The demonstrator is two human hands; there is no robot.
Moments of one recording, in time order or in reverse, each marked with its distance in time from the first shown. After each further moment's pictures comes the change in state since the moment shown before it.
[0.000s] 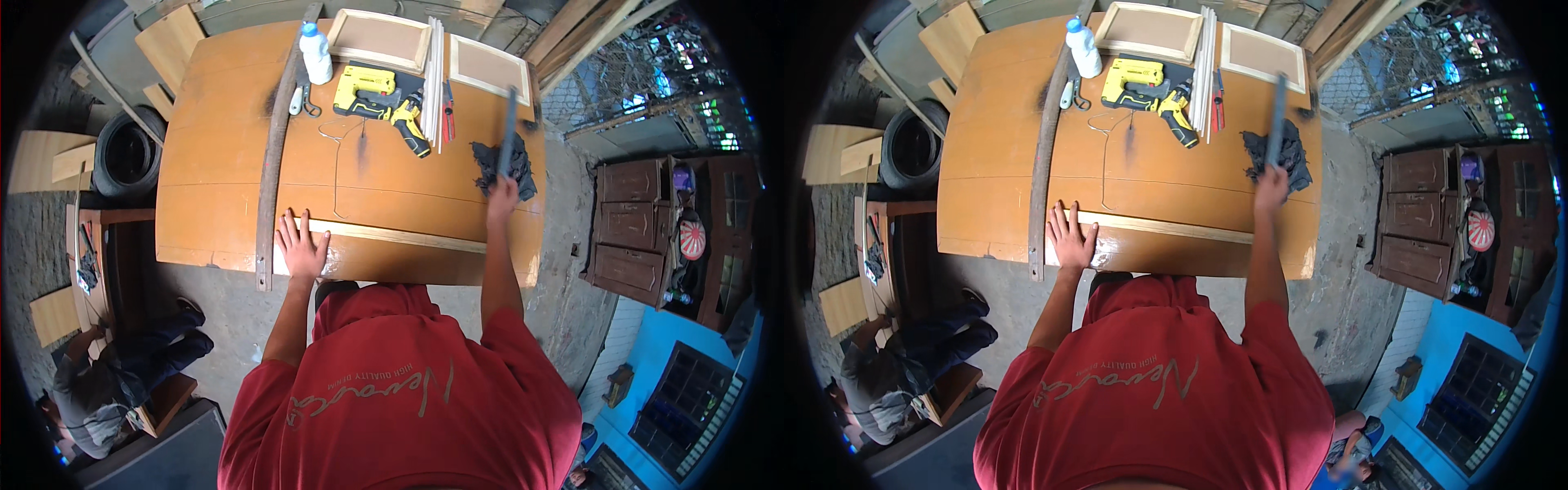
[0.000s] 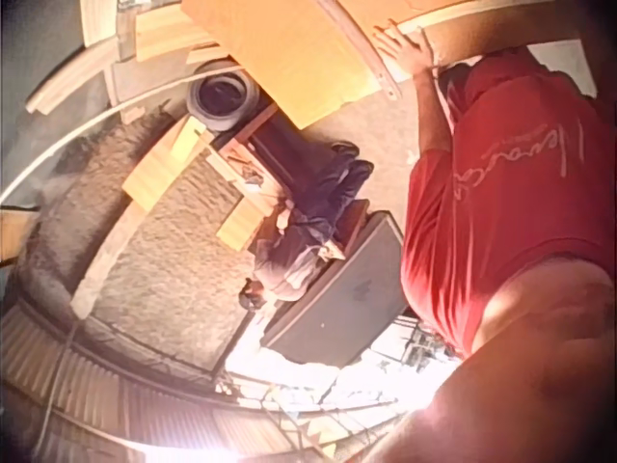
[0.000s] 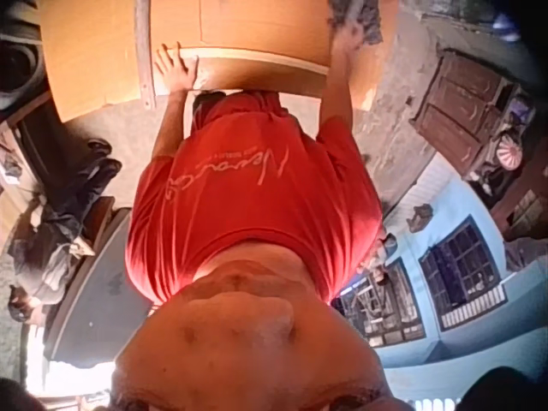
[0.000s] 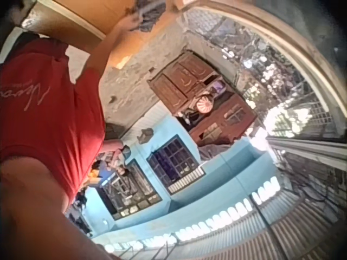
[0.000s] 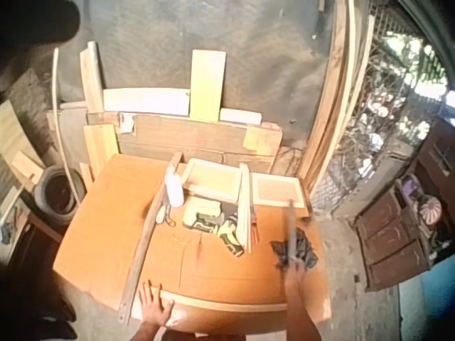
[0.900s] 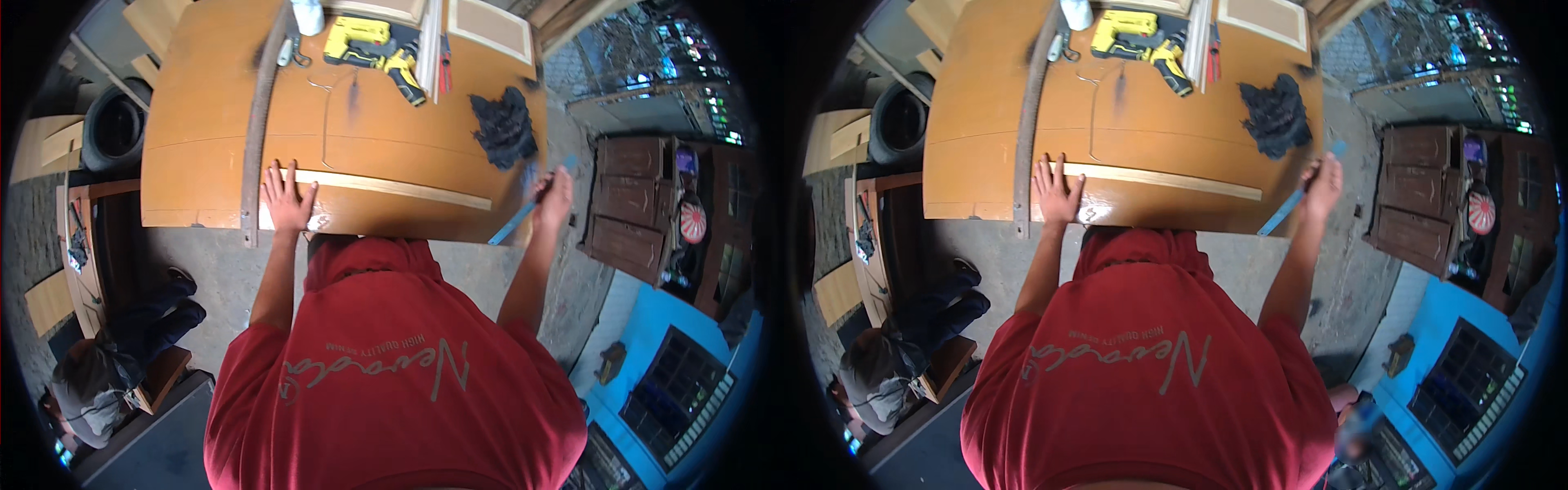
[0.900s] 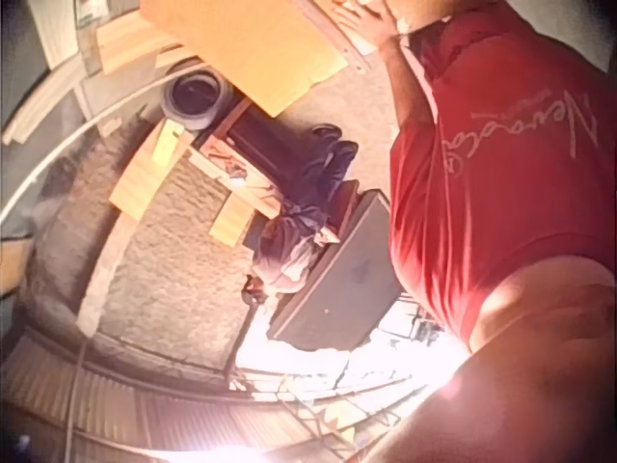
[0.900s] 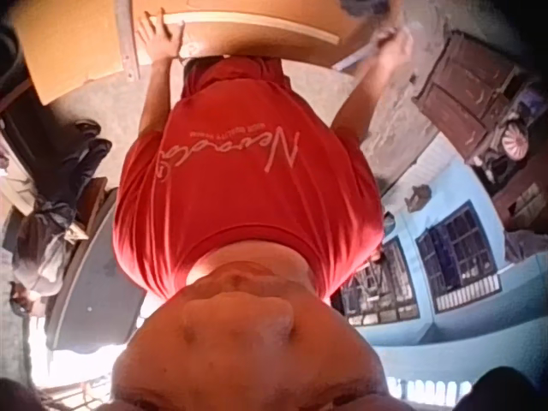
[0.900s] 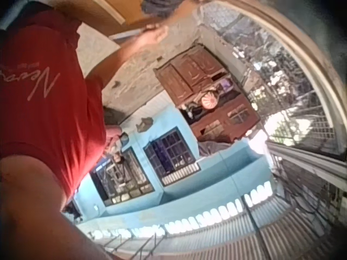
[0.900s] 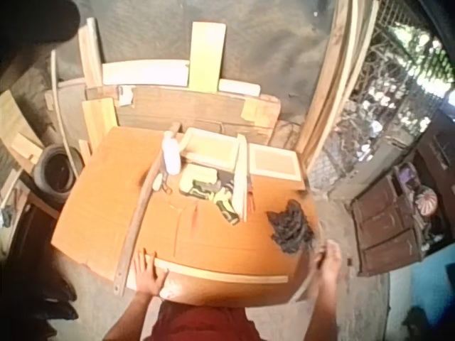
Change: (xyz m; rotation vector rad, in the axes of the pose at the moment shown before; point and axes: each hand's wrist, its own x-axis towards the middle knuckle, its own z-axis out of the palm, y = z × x) left_hand 0.006 -0.008 0.005 -0.100 0.066 0.041; right_hand -0.026 -0.126 -0.140 0.311 -0.088 0.125
